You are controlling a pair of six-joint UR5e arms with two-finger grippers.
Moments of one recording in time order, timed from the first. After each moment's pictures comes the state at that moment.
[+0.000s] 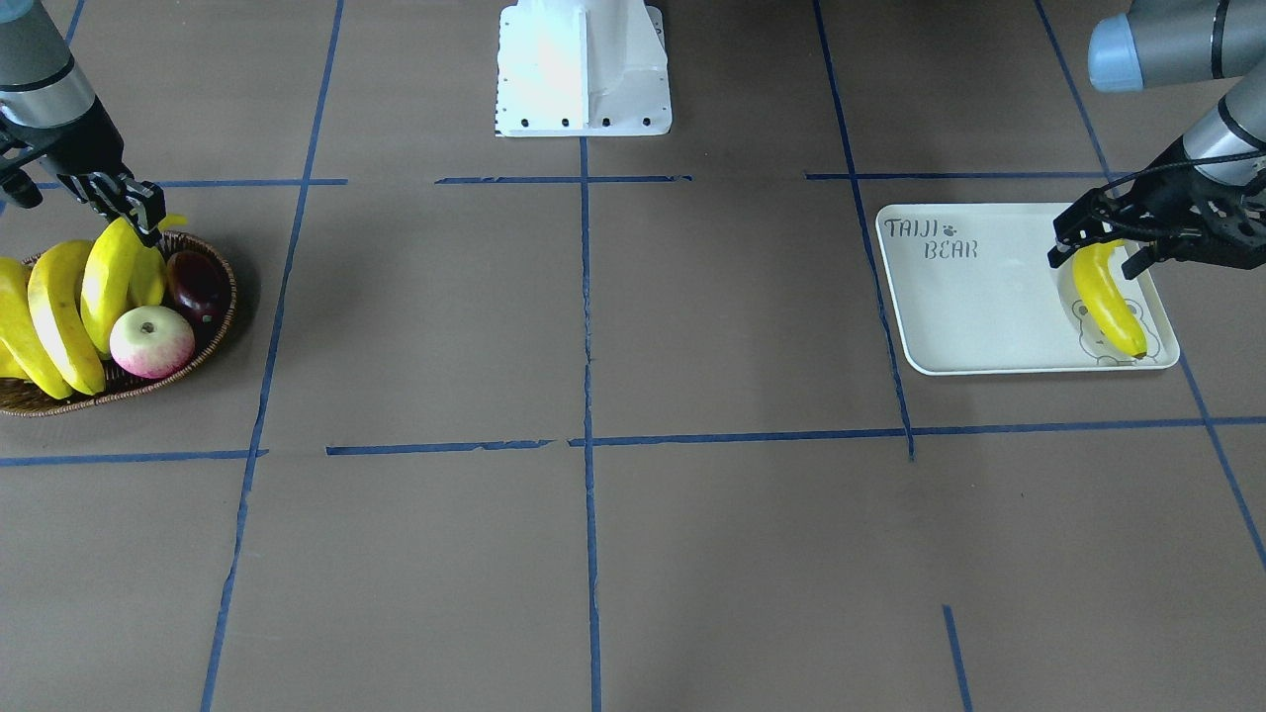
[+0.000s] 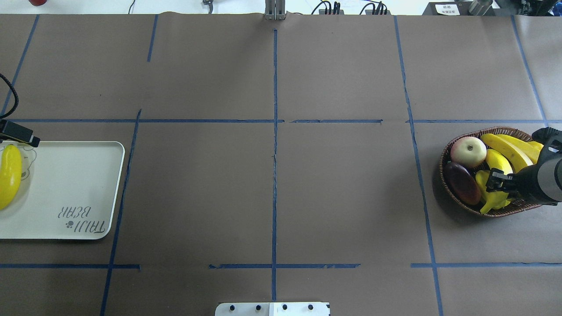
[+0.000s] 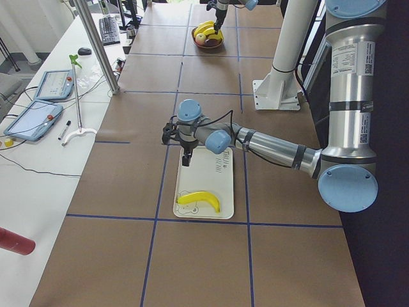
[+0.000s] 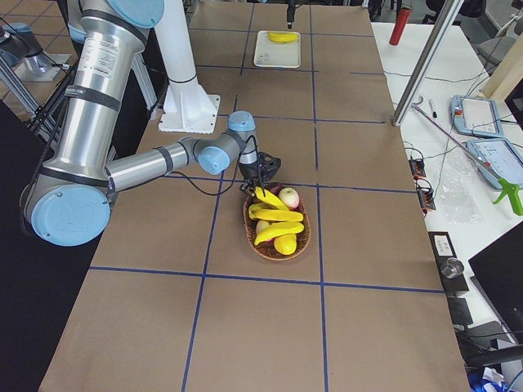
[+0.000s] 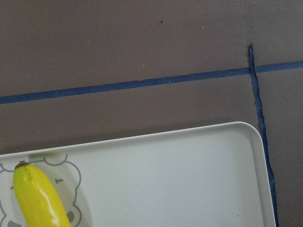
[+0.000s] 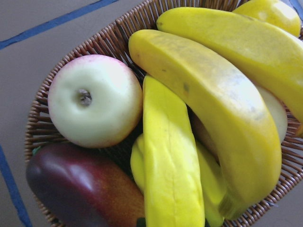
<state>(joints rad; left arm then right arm) -1.12 -1.51 -1.87 -1.92 -2.29 -0.57 0.73 -1.87 2.15 -1.21 1.87 1.45</state>
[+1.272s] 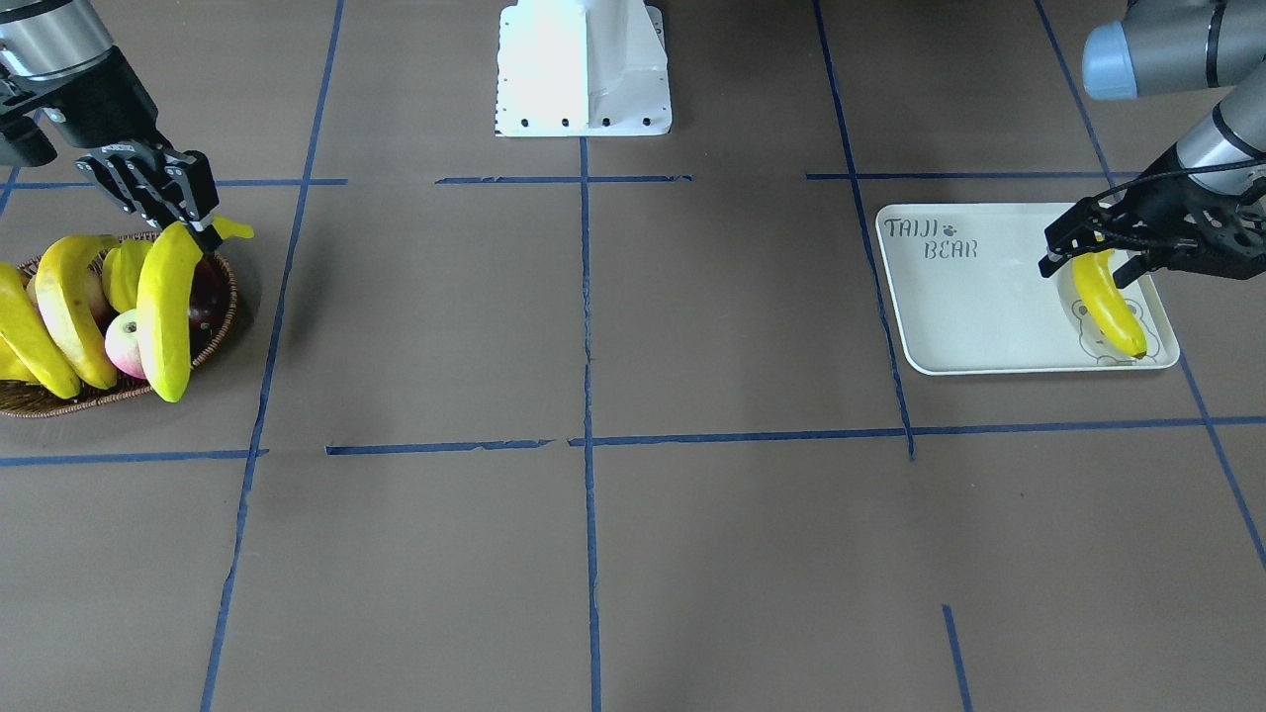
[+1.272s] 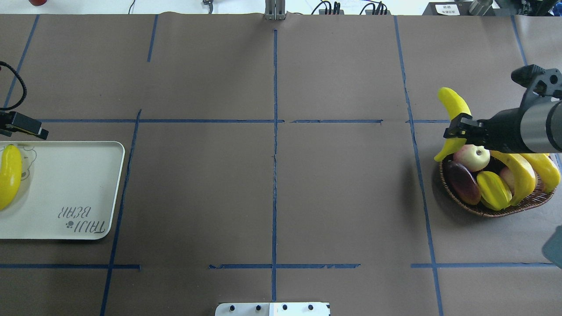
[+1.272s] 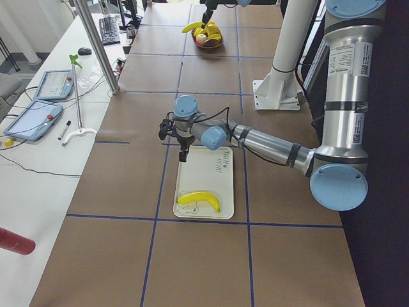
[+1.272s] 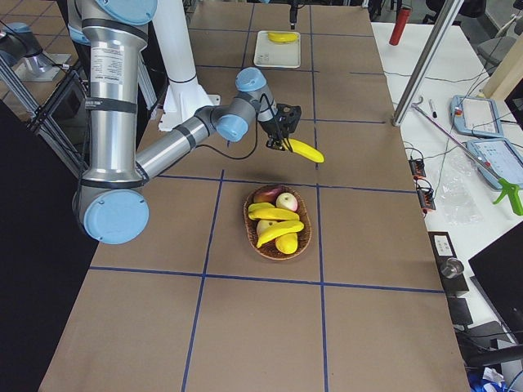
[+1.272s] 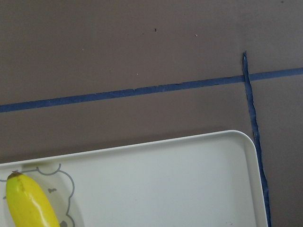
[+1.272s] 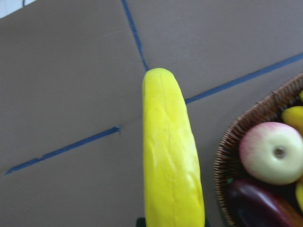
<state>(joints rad) -1.12 -1.58 -1.85 -1.90 -2.32 -0.65 0.81 -1.56 2.19 -1.21 1.87 1.40</state>
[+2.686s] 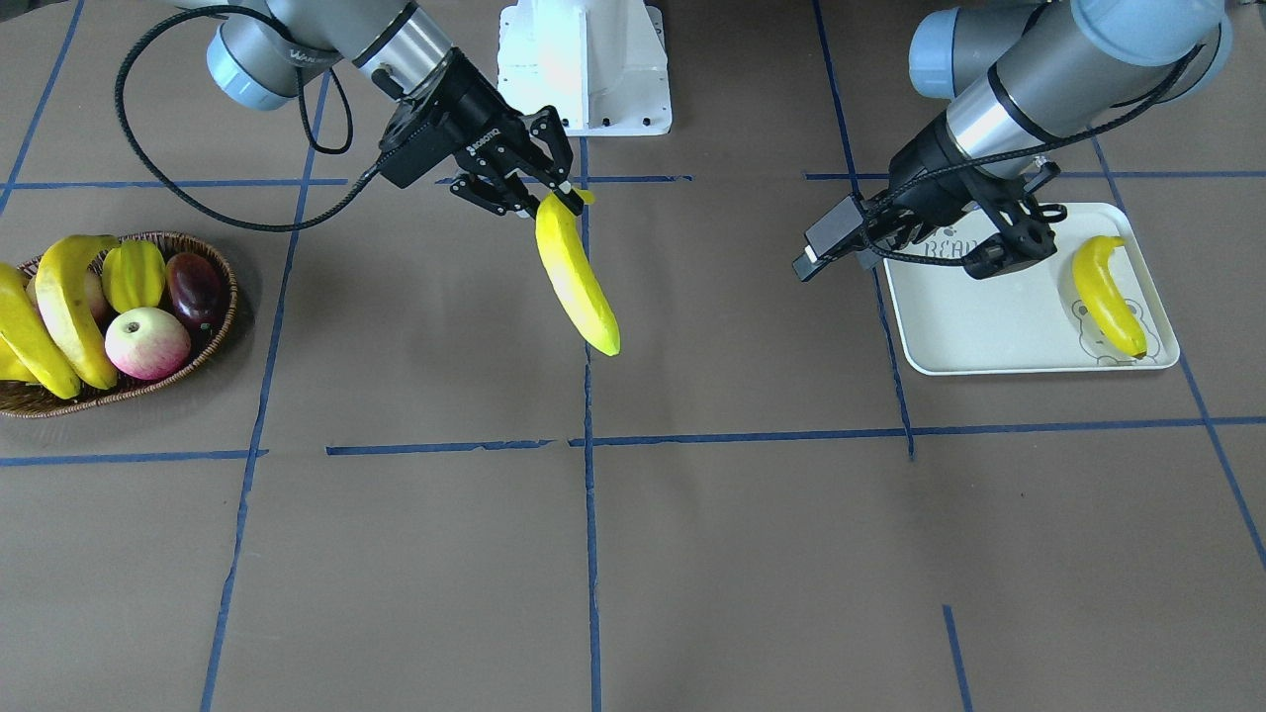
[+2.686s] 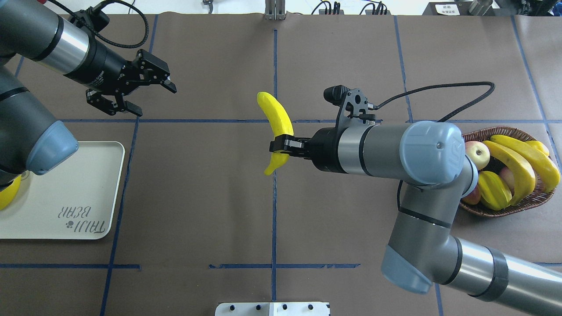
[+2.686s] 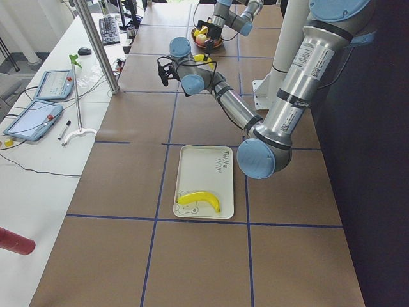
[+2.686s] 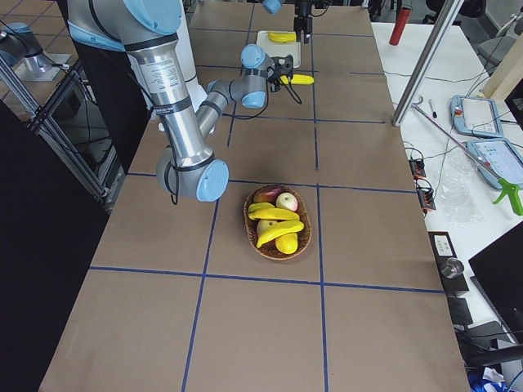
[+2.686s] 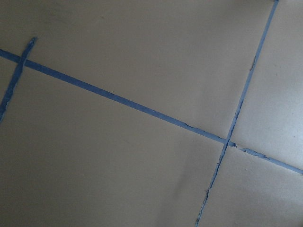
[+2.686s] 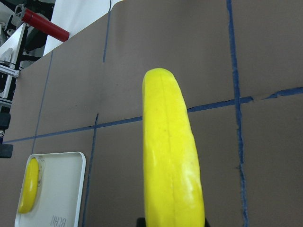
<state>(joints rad) -0.95 -2.01 -1.84 -1.92 -2.36 -1.54 0.46 -1.10 1.89 -0.86 1.69 1.47</state>
